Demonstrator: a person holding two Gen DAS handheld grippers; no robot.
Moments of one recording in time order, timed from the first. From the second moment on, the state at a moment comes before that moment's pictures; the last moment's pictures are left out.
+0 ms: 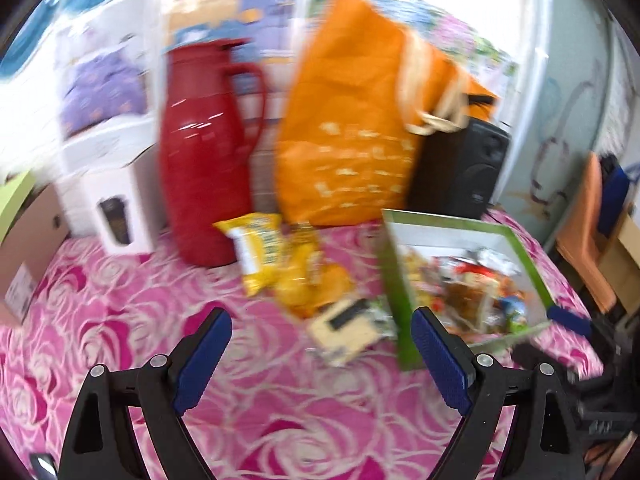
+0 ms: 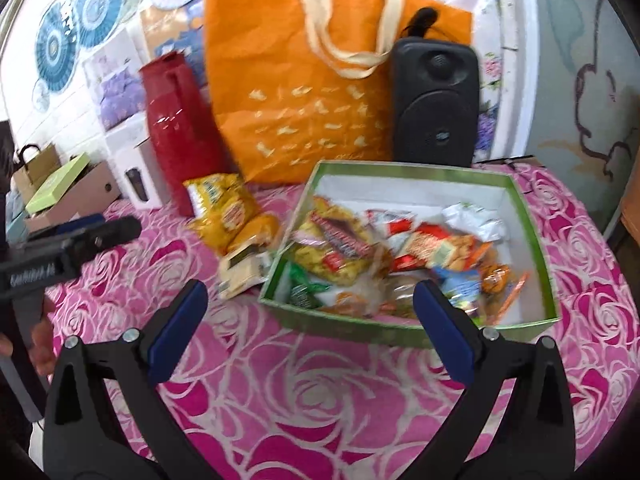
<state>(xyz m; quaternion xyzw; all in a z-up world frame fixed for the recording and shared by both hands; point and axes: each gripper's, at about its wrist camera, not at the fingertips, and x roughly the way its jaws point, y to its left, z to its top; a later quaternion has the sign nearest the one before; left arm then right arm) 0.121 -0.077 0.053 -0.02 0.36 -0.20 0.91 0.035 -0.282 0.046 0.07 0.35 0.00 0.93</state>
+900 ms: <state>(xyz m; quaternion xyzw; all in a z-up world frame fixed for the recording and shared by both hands) 0.211 -0.088 0.002 0.02 0.41 -0.26 0.88 0.128 -0.214 -0.051 0.24 0.44 0.03 0.86</state>
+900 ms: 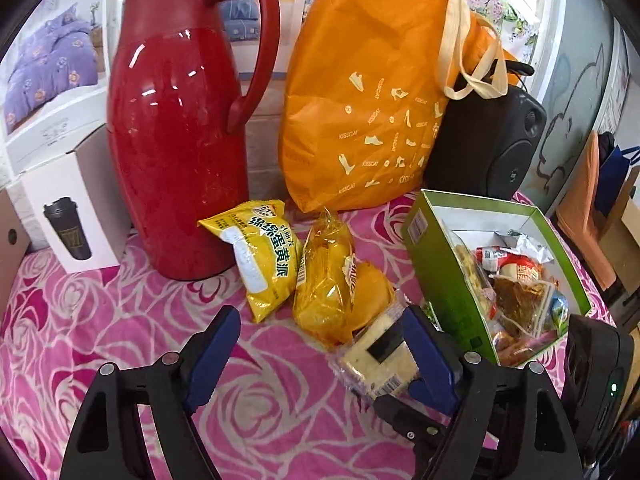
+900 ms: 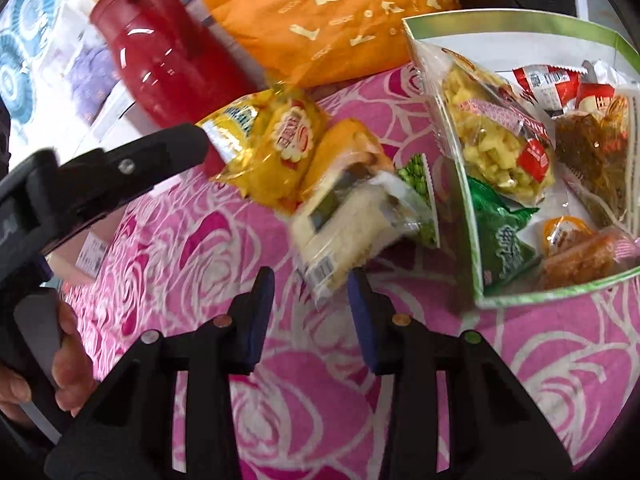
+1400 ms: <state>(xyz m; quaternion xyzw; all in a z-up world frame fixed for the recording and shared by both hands) 0.251 -0.108 -0.047 -0.02 0.47 -0.27 0.84 0.137 -0.212 -0.067 0.27 0.42 0.01 0.86</state>
